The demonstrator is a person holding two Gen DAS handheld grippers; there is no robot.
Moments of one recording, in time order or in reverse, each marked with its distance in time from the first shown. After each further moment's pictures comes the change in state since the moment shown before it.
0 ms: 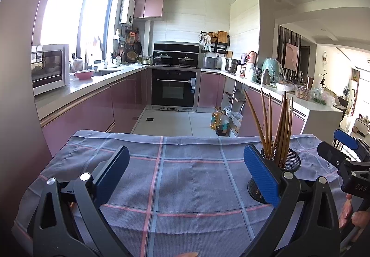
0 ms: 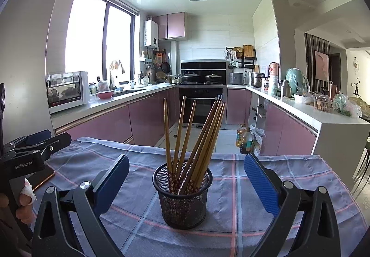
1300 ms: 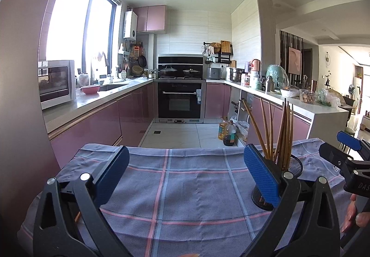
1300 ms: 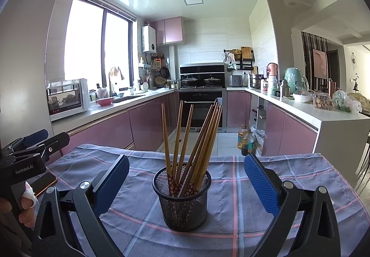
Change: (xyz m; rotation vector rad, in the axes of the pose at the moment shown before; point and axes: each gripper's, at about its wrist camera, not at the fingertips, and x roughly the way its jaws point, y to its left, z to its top) left arm -0.017 -0.017 0.005 0.043 -0.077 0.049; right arm -0.002 -0.005 -0.003 0.033 -0.026 0.008
